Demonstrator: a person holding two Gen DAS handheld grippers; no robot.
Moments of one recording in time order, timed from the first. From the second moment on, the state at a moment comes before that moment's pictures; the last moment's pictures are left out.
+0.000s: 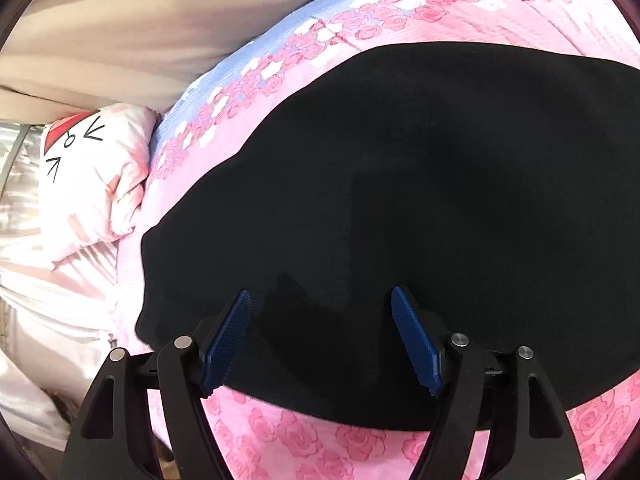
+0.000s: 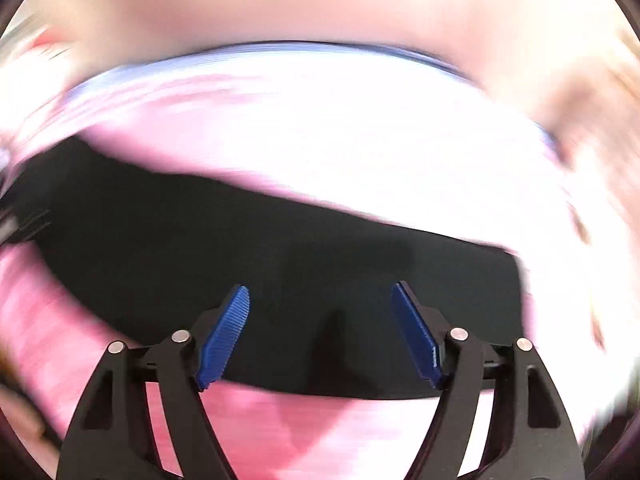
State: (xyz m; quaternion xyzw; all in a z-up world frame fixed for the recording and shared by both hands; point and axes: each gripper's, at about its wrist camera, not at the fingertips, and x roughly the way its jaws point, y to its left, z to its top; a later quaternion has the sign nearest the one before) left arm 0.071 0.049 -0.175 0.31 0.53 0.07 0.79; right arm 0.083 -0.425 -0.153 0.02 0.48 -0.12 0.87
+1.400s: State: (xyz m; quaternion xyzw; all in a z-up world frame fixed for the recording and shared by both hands) left arm 0.053 -0.024 -0.125 0.18 0.56 0.02 0.81; right arm -0.026 -0.532 -0.189 0.43 0.38 -0.18 0.80
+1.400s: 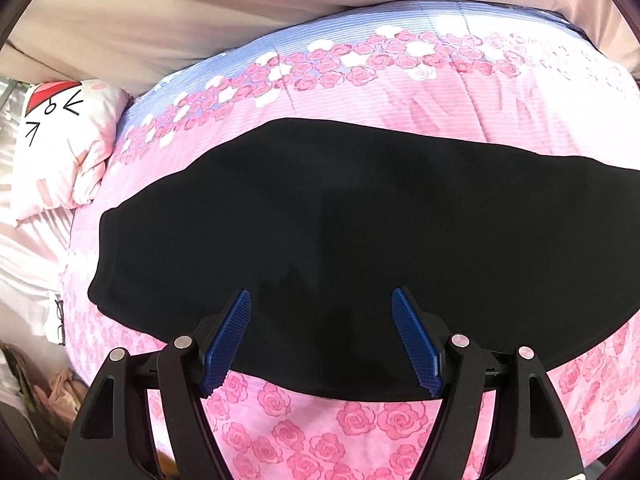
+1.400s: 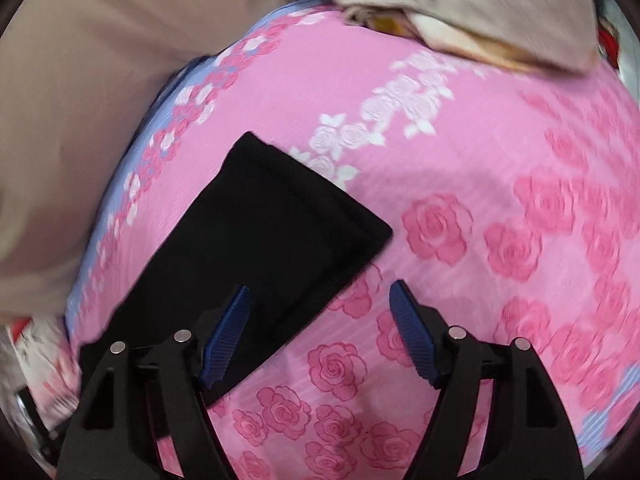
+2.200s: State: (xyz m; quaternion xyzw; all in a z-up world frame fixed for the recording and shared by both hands) left arm 0.047 -0.004 -0.146 0.22 0.60 0.05 0.77; right arm 0.007 -0.555 -0.202 0.53 0.26 -0.07 0.81
